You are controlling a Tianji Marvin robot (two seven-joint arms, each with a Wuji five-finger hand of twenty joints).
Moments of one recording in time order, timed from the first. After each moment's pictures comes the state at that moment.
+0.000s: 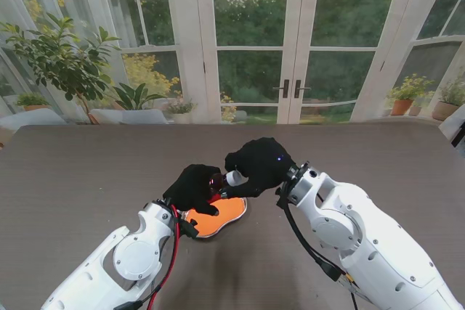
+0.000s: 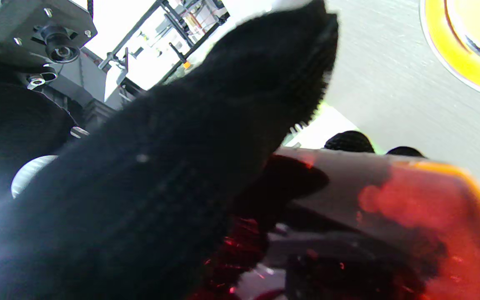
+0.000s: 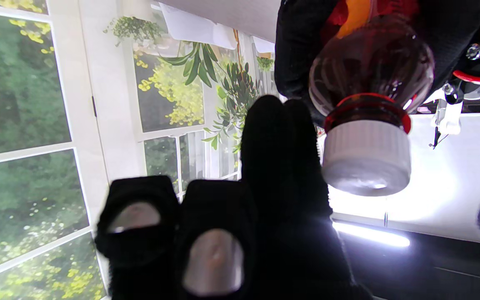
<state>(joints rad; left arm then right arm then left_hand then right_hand) 1.49 -1.17 -1.05 -1.56 0.30 -0.28 0.18 -1.32 -1.09 1.04 -1.66 -0.94 -0.43 -0.16 1.06 -1.50 1.01 -0.10 1.04 0.33 0.91 0.81 1.24 0.38 0.72 1.10 1.14 0.47 0.92 0.81 0.81 0.58 1.20 0.68 -0.14 -0.53 0.98 -0.23 1.02 -0.01 0.72 0.45 1.34 -0.04 0.68 0.71 1.32 -0.03 1.56 0.93 0.98 0.21 1.65 0.92</state>
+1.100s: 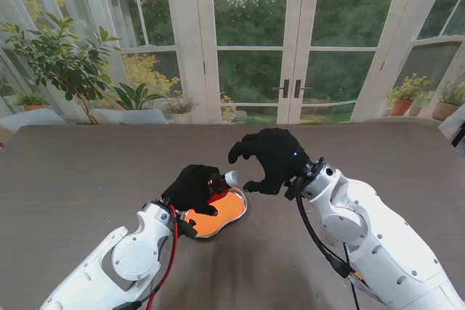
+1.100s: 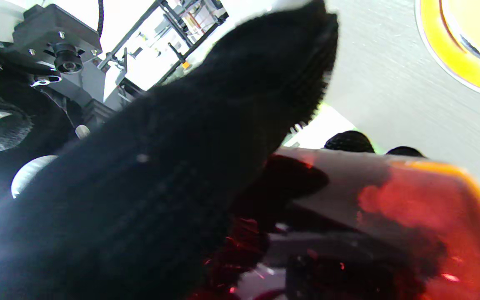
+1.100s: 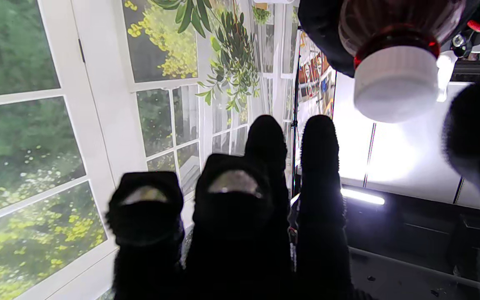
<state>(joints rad) 1.50 -1.17 -1.06 -1.56 0.30 -0.29 0.18 -1.31 -1.10 1.09 -1.58 -0.99 -0.57 -0.37 1.06 -1.50 1.01 -0.10 1.04 0.33 0.91 0.81 1.24 0.38 0.72 1.10 1.14 0.47 0.92 0.81 0.81 0.58 1.20 0.68 0.10 -1.17 1.36 -0.24 0.84 -0.20 0.72 0.37 1.04 -0.04 0.78 0.72 1.31 -0.11 1.30 0.81 0.92 0.16 1.57 0.93</state>
